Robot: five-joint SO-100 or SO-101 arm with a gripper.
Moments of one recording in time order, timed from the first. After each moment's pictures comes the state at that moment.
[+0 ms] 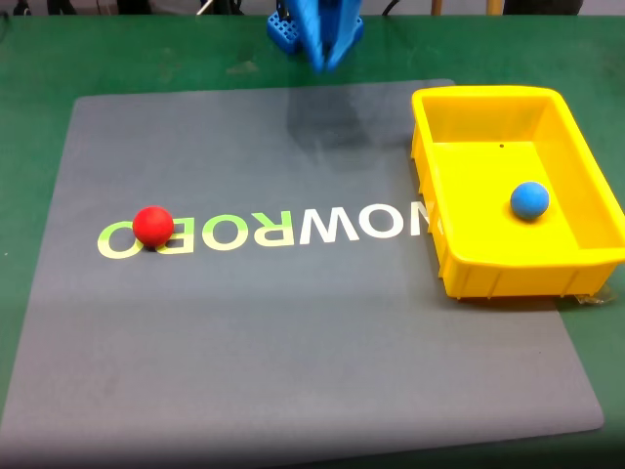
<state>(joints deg) 0.9 161.1 155.9 35.5 -101.5</state>
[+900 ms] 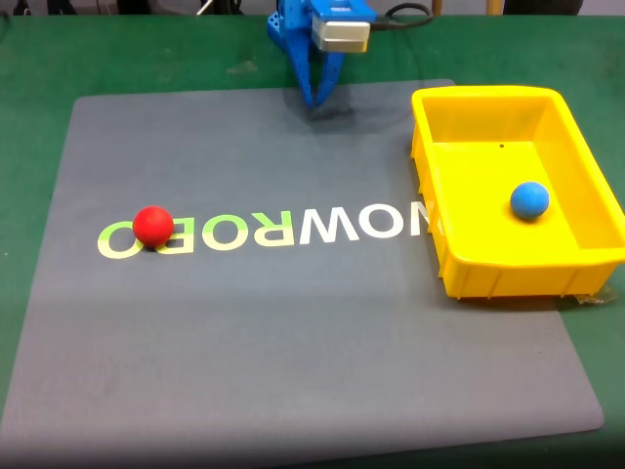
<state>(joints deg) 2.0 189.7 175.9 65.7 -98.0</state>
